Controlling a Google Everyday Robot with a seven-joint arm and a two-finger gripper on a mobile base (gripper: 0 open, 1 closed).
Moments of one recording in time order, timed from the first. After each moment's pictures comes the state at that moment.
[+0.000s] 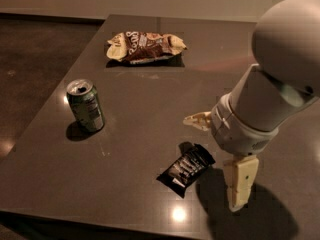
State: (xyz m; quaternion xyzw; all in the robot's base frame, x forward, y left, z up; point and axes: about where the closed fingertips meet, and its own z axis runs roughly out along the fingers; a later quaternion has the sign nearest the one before) arm 0.368 -0.099 0.857 -0.82 0.56 0.06 0.13
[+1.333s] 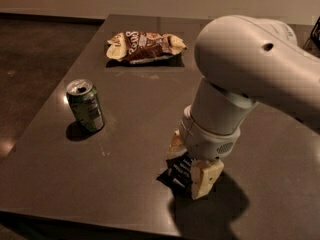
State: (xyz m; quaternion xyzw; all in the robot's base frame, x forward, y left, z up) arm 0.363 -0.058 0.830 -0.84 0.52 0.08 0.07
